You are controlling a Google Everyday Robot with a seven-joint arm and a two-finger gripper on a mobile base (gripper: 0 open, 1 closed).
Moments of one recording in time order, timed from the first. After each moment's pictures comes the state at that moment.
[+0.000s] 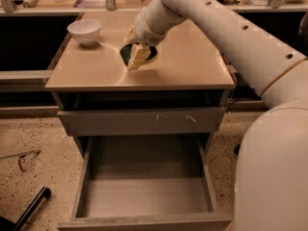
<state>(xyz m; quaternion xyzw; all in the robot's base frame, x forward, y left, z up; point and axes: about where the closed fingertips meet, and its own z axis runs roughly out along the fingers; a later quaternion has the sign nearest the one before) 0.726 0.062 0.881 -0.76 0.55 0.03 0.36</state>
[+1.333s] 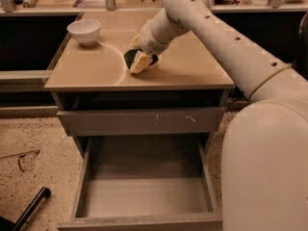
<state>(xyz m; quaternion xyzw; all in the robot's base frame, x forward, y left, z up) 0.749 0.053 0.837 -0.74 0.57 0.08 0.35</state>
